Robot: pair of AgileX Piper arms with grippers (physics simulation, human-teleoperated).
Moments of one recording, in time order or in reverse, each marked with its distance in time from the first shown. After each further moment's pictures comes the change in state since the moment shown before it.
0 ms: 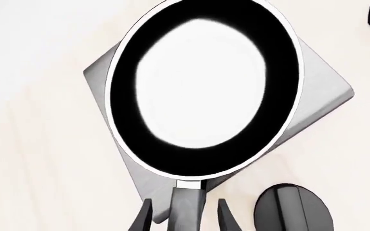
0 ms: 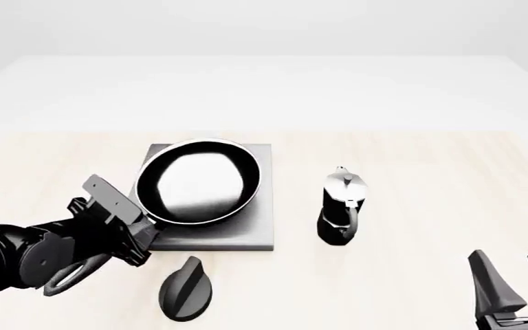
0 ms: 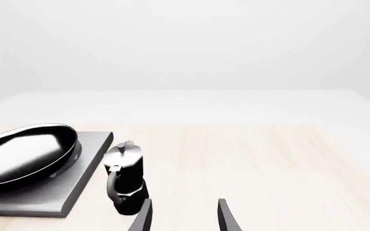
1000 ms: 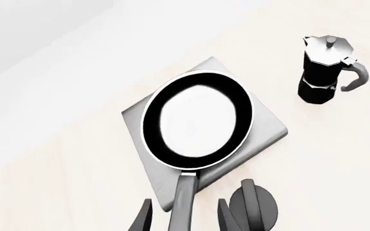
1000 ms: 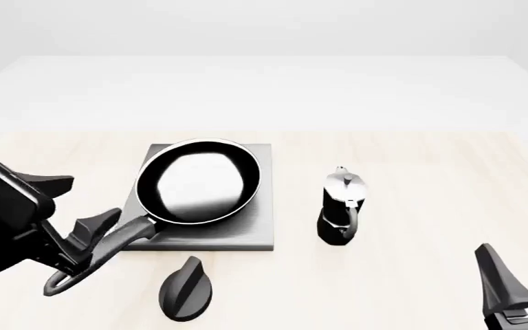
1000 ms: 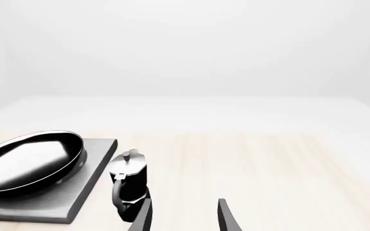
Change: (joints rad) left arm -0.096 -0.615 -0.104 0.434 -0.121; right arm 0.016 0.000 -0.056 0.031 -0.004
